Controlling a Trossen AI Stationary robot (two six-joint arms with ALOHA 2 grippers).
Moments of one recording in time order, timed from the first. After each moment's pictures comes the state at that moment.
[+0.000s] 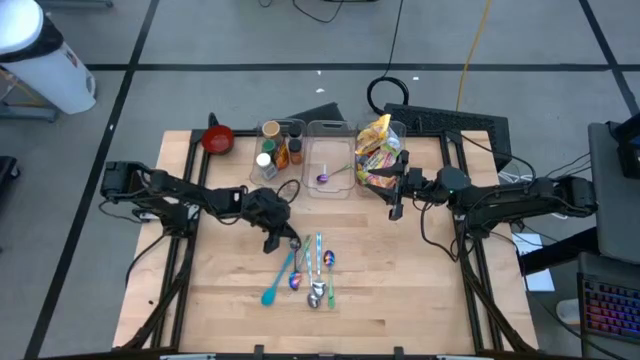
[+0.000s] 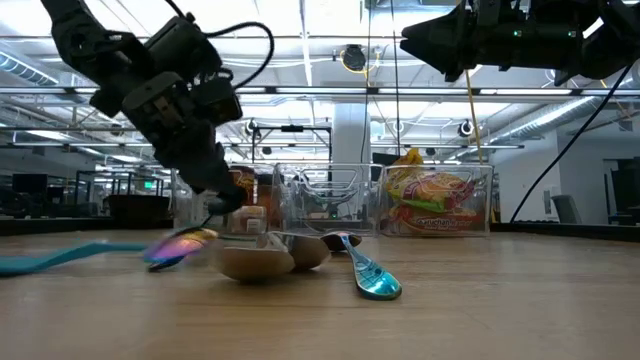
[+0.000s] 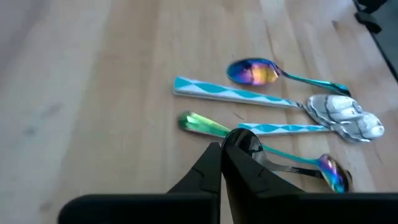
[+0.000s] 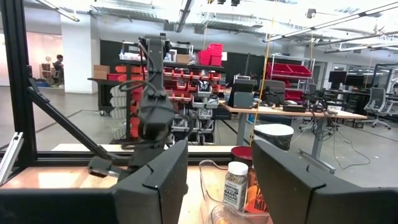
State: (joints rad) left arm 0.07 1.46 0.51 0.26 0.31 -0.18; right arm -0.18 1.02 0.36 0.88 -0.03 -0.07
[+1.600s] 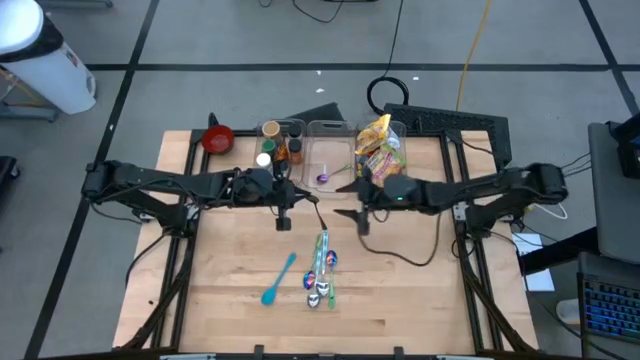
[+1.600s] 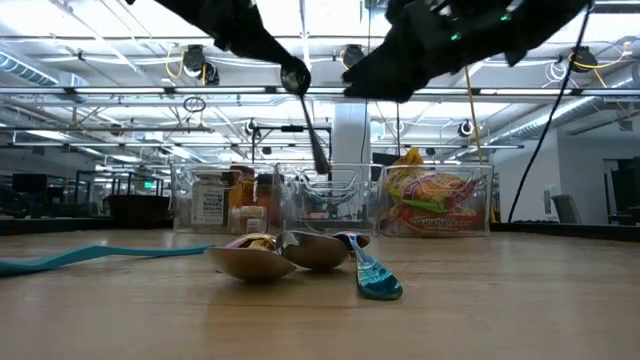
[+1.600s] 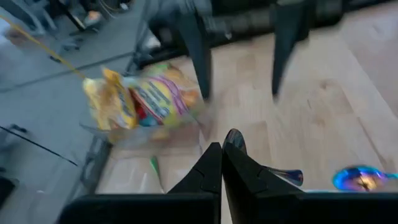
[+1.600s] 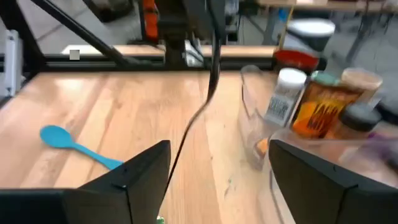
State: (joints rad) left arm 0.00 1.29 0.94 -0.09 -0.21 0.26; right arm -0.04 1.37 0.73 0.39 0.05 -0.02
